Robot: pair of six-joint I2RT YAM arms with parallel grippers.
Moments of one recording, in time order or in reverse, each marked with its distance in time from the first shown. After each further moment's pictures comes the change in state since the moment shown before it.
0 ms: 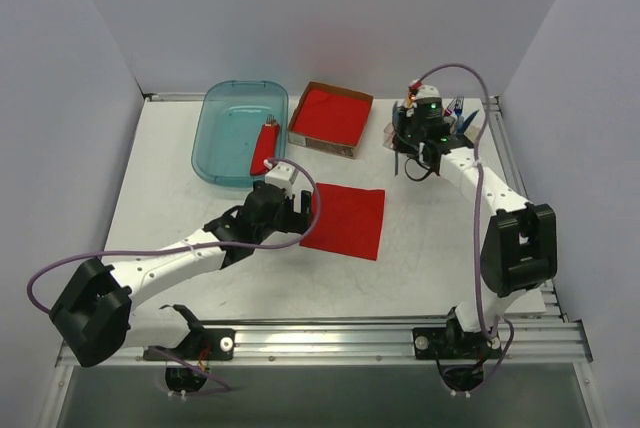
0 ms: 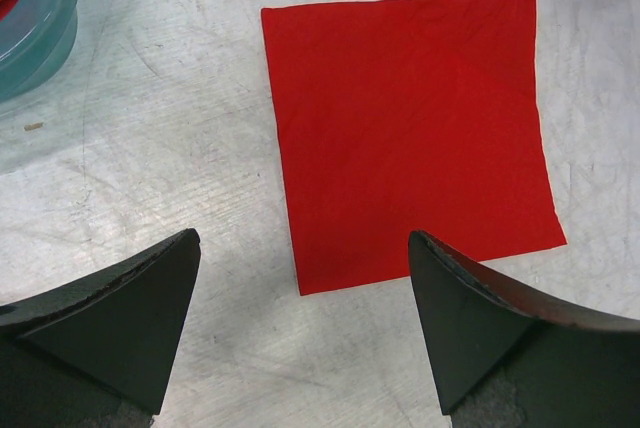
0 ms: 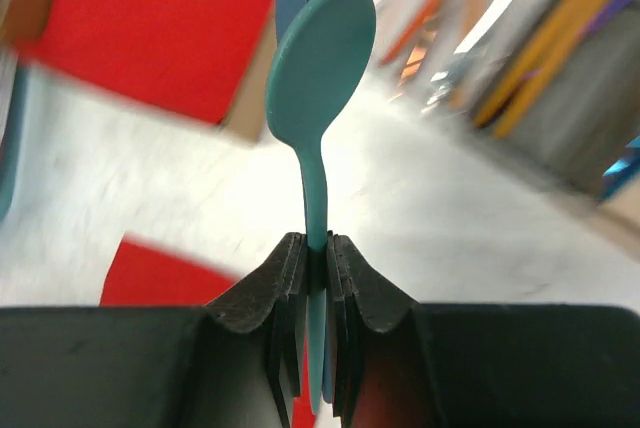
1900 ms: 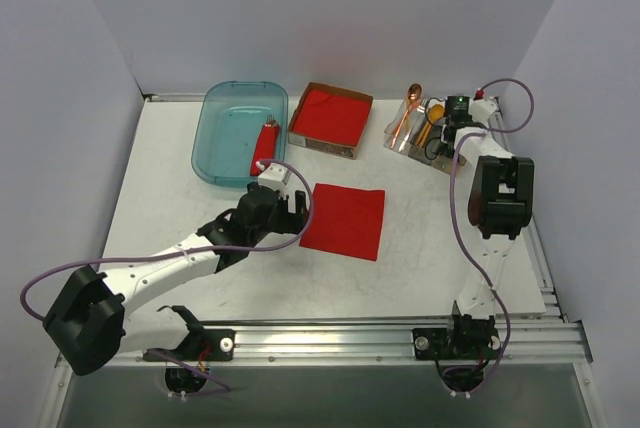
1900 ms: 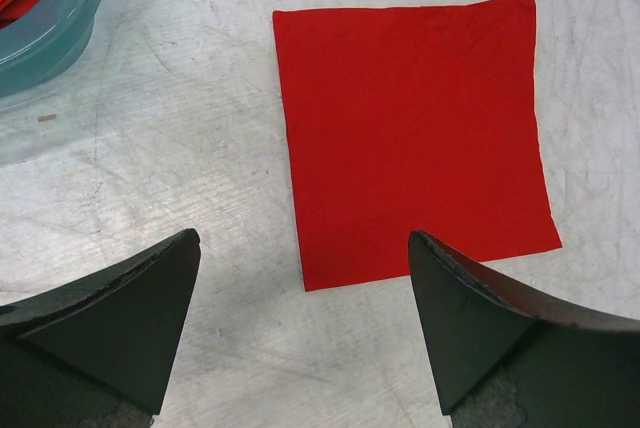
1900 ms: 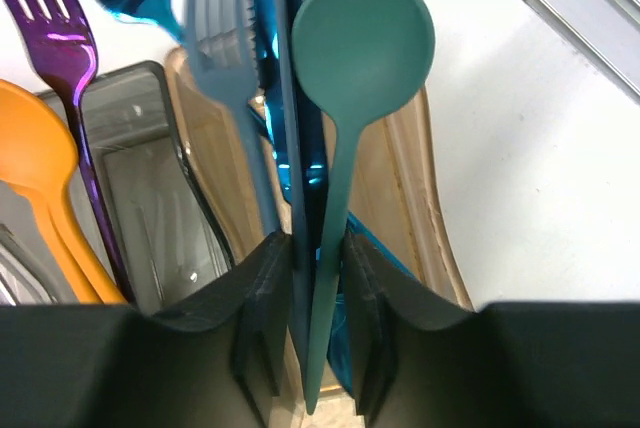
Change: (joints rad) left arm 0.020 -0.050 -0.036 0.011 0.007 -0.019; right arm -0.233 0.501 0.293 -0.012 0.422 0.308
